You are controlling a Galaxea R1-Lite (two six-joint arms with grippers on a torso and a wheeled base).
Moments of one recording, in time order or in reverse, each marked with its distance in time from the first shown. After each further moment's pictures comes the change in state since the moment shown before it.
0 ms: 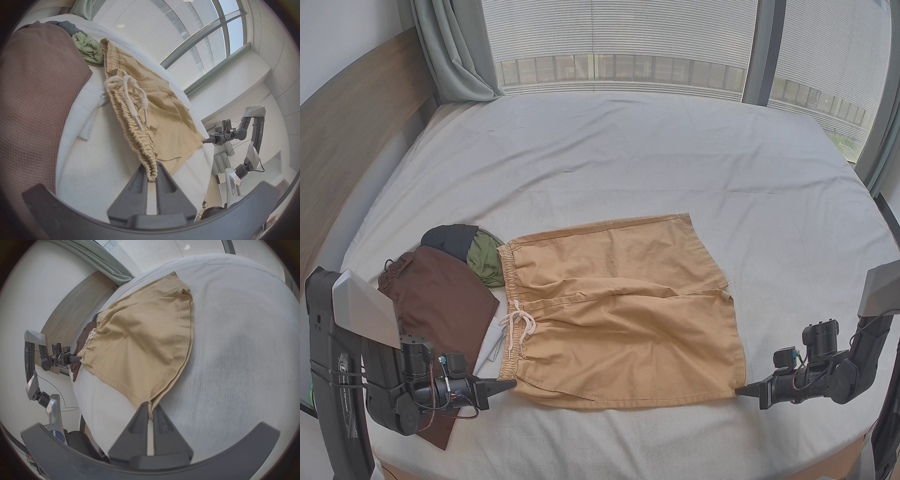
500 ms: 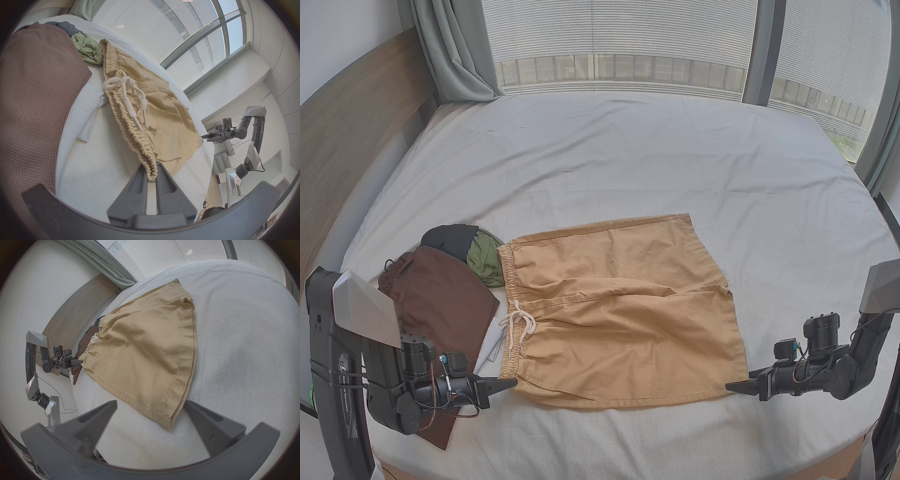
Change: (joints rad) left arm -0.003 0.000 -0.010 0.001 0.002 0.001; right arm -0.003 -0.011 -0.036 -0.015 0.007 0.005
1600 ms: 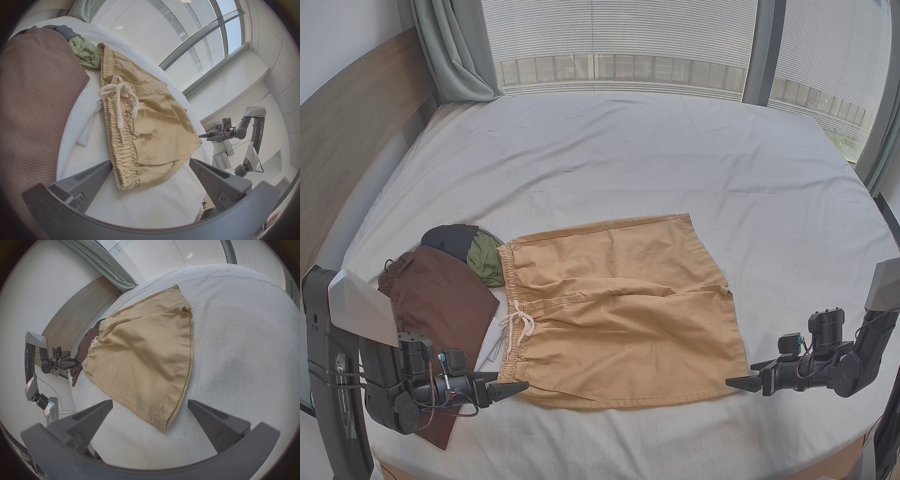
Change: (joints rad) left arm -0.002 -0.023 0.009 0.000 -0.002 -0.007; right arm -0.011 -0.037 -0.001 0.001 -0.003 -0.007
